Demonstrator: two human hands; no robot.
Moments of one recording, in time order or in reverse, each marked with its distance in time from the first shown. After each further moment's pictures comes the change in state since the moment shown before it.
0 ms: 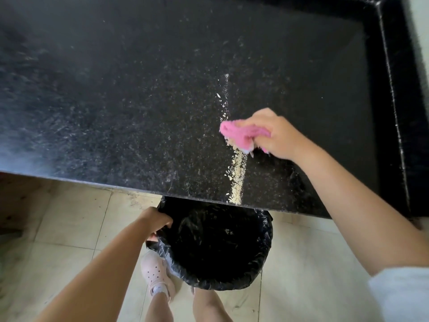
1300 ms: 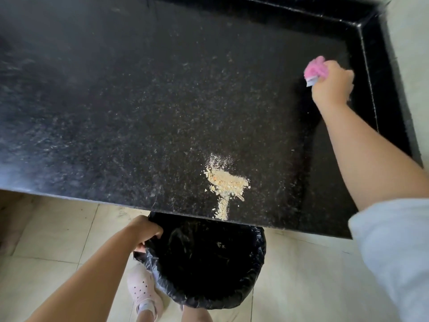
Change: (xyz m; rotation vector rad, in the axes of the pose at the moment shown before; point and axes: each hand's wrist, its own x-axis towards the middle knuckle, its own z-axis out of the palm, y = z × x) left_hand -0.001 0.015 -0.001 0.019 -0.011 0.000; right_hand 0.054 0.066 -0.110 -0.265 0.805 0.624
